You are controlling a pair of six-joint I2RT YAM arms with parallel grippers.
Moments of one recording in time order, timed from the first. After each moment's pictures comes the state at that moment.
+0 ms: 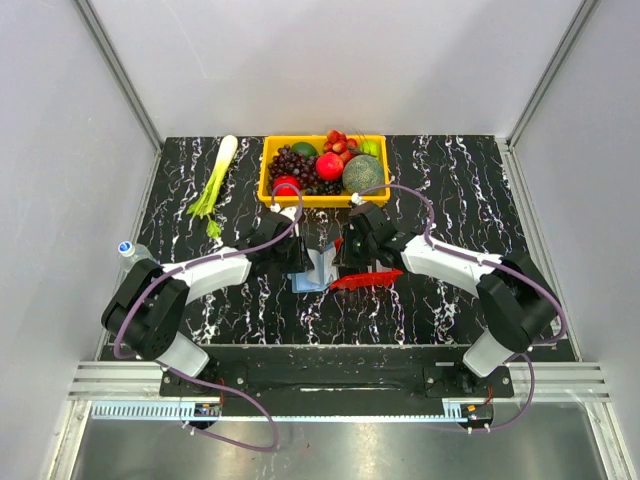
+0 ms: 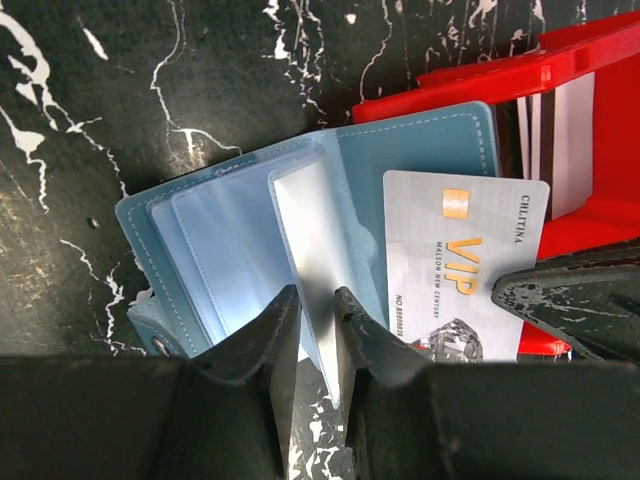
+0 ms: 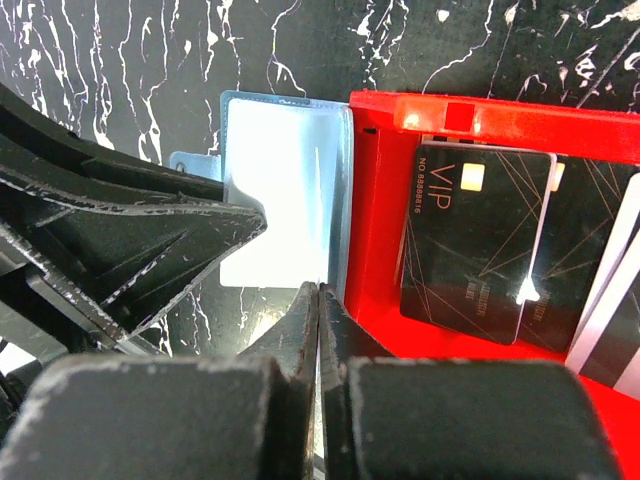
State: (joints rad) left arm -0.59 1.52 0.77 -0.08 0.15 -0.59; right arm 0.72 1.62 1.00 -0.20 -0.12 0.72
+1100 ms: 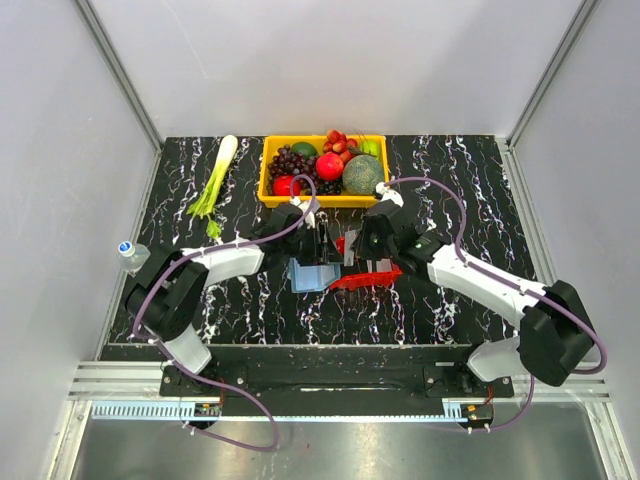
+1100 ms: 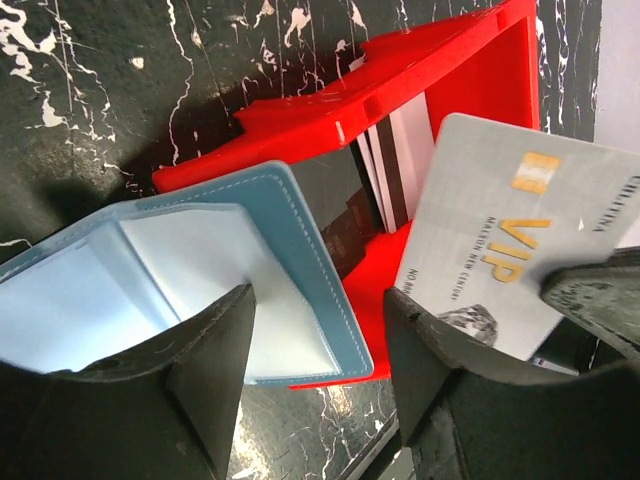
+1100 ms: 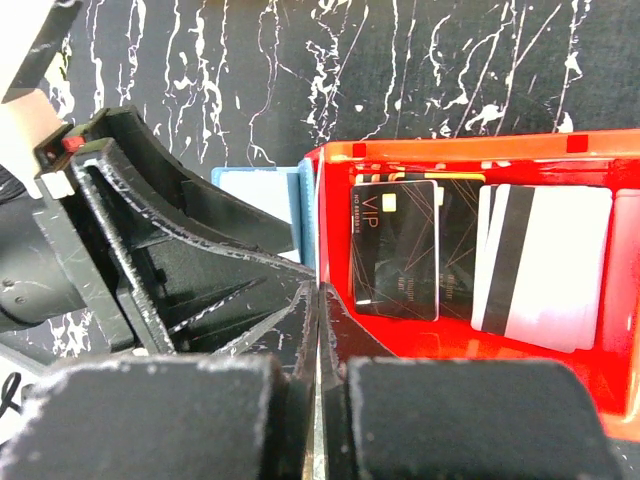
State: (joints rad) left arm -0.60 1.65 0.87 0.07 0.40 -0.67; right arm 0.72 1.39 0.96 -0.26 0.12 0.73
